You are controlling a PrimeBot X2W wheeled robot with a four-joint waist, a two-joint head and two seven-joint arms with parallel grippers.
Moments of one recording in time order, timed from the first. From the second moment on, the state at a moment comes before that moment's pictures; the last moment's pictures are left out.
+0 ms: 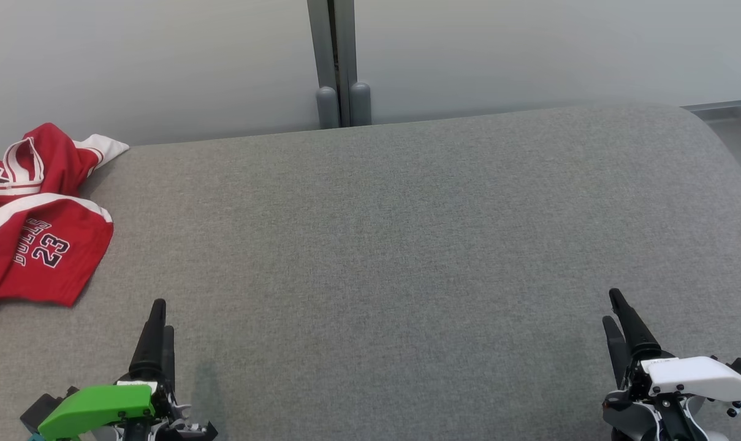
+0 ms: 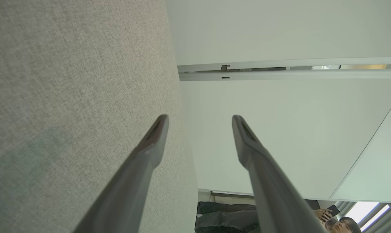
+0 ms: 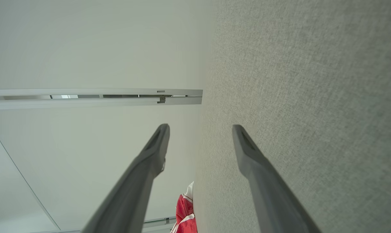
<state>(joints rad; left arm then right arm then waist) -0.05 0.04 0.05 0.27 -1.58 -0.13 0.05 -0.06 -0.03 -0.08 0.28 1.55 0.13 0.05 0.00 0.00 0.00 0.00</state>
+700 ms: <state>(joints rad) -0.05 0.04 0.03 0.20 -1.23 -0.12 -0.04 -0.06 -0.04 -0.07 0.17 1.11 0.13 -0.04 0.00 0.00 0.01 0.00</state>
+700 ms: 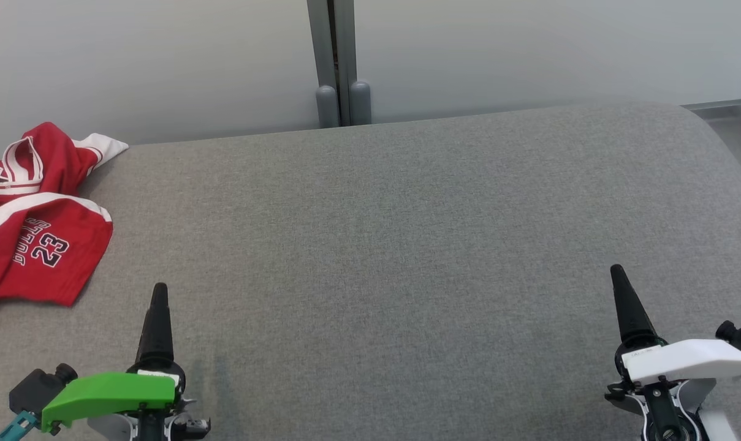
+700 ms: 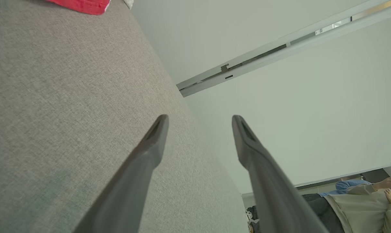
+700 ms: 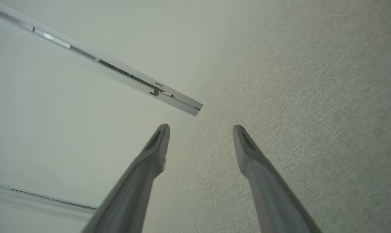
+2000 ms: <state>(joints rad) 0.00 0.04 -0.03 0.17 -0.61 -0.07 -0.15 -0.03 -0.04 0.00 0.12 0.51 0.13 -0.15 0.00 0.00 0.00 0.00</state>
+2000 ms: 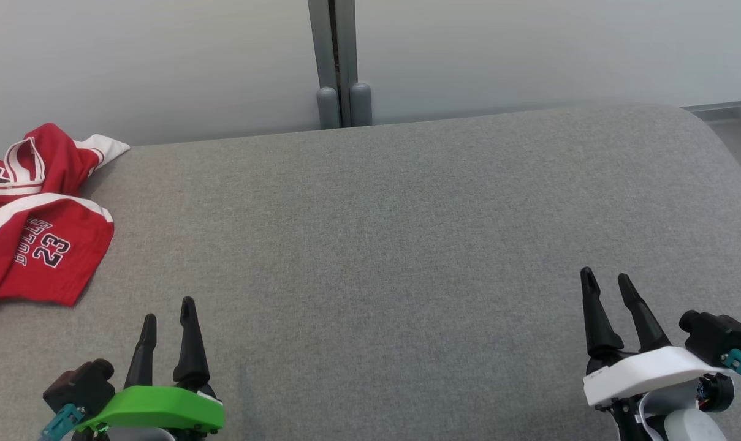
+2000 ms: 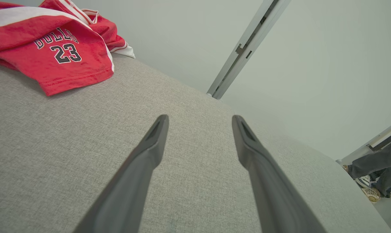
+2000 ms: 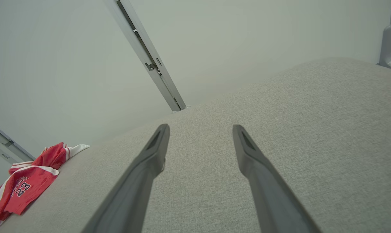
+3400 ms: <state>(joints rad) 0.01 0.05 -0.05 0.26 -0.35 -0.06 -0.24 -0.02 -0.05 0.01 0.11 0.17 0.13 -0.24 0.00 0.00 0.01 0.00</state>
